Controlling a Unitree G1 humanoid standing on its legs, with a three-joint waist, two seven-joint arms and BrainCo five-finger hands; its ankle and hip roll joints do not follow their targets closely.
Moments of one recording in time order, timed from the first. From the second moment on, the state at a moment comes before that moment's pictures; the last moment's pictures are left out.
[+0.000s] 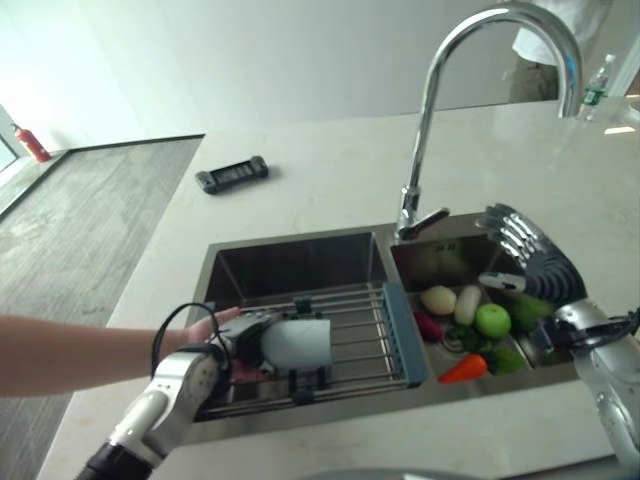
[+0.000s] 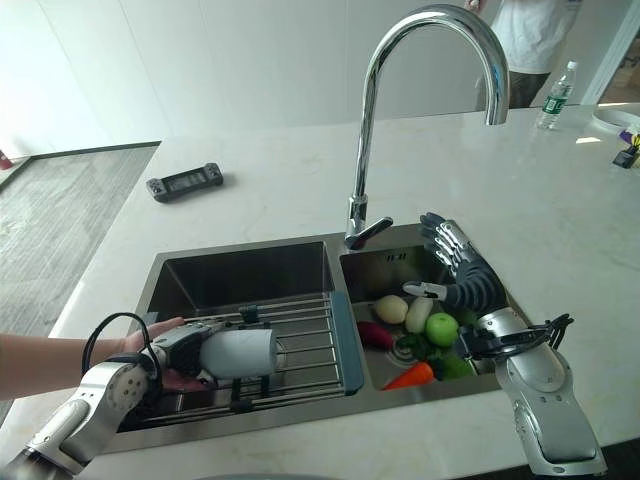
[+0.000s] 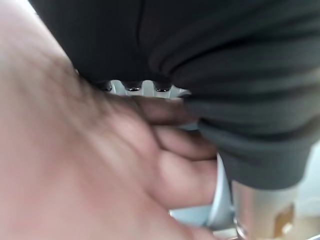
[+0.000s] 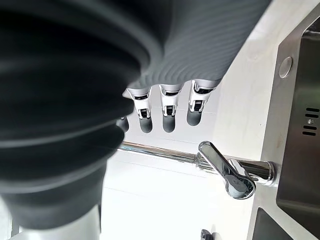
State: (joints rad) left arm 0.10 0.72 -0.30 -0.13 0.66 0.13 -0.39; right arm 0.15 -0.63 -0.13 -0.35 0.39 -0.05 0.21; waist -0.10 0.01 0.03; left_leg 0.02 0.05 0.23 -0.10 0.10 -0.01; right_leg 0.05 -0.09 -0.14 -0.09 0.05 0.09
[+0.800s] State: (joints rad) left arm 0.06 0.70 -0.36 -0.06 0.68 0.09 -0.32; right arm 0.13 -0.63 -0.12 -0.35 0.37 -0.05 0.24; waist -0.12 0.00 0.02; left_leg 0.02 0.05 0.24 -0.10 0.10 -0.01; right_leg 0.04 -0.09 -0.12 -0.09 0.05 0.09
